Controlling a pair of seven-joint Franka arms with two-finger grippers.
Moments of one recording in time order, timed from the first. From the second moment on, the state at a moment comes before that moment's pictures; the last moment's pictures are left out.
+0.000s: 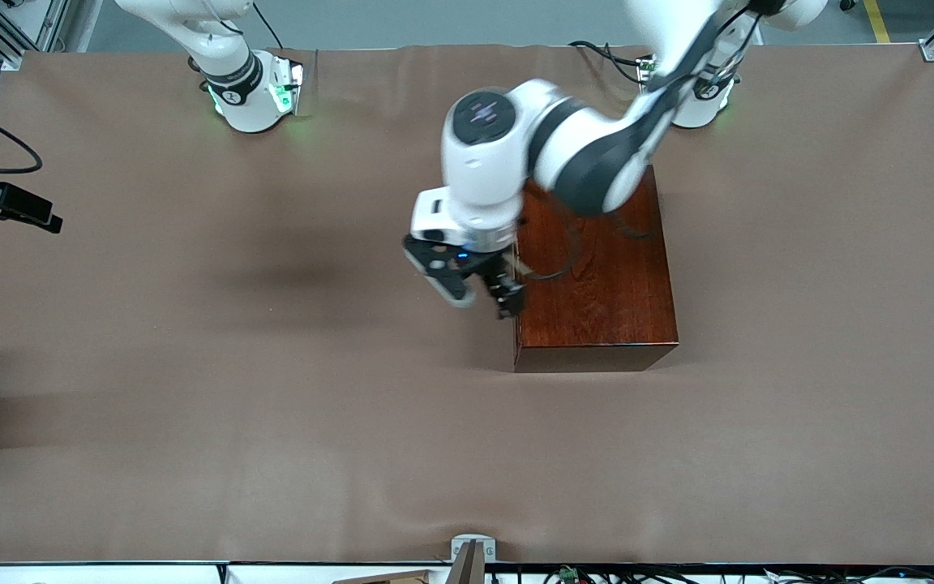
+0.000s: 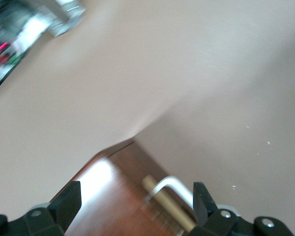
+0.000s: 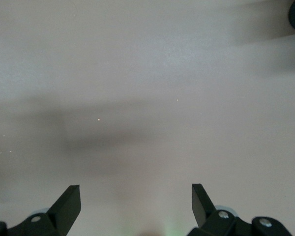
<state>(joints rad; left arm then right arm) -0.61 0.55 -0.12 -1.20 0.20 1.88 -0.06 -0.06 0.05 -0.04 -1.54 0.02 1.49 -0.01</state>
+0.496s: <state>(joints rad) -0.23 0.31 -0.13 -1.21 0.09 1.55 -0.08 -0.06 0.05 -0.04 -1.54 0.02 1.50 -0.01</state>
